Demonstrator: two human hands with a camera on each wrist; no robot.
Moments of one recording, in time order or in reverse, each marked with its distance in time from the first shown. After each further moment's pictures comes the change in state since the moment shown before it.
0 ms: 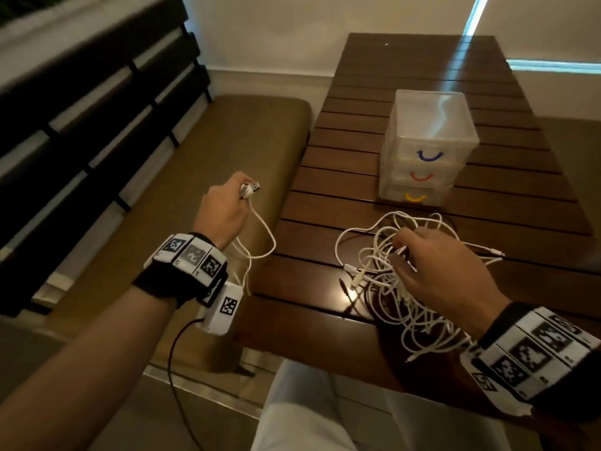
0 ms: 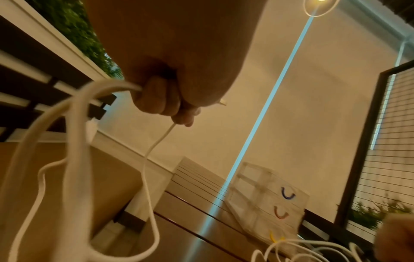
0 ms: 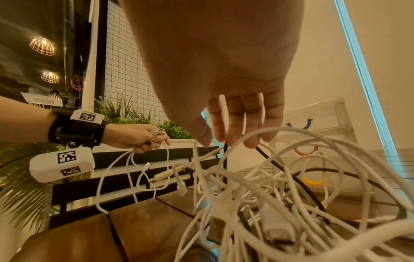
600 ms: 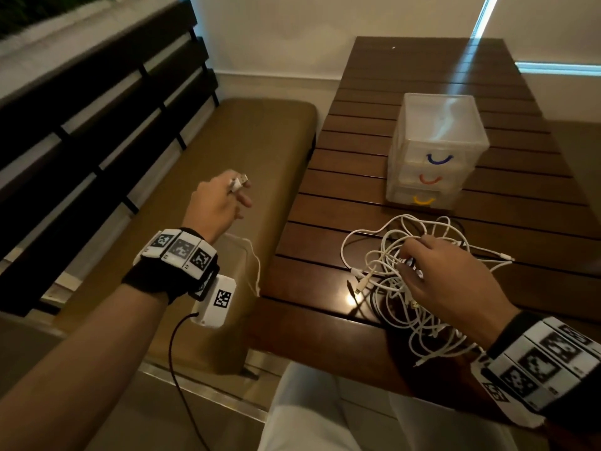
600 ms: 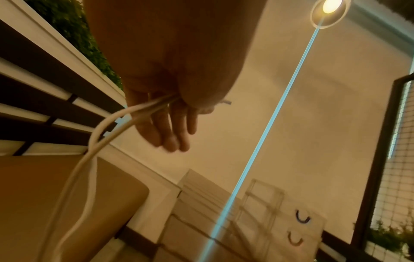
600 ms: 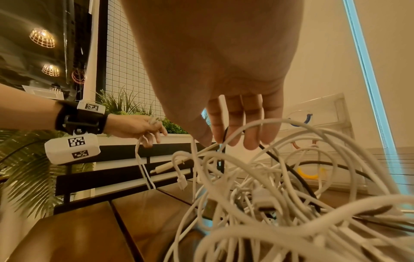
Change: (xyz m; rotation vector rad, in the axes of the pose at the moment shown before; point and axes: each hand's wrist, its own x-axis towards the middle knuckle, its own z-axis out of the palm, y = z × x) left_hand 0.012 -0.015 -0.018 -0.148 -0.041 -0.125; right_hand -0.003 0.000 0.007 -0.005 0.011 -0.006
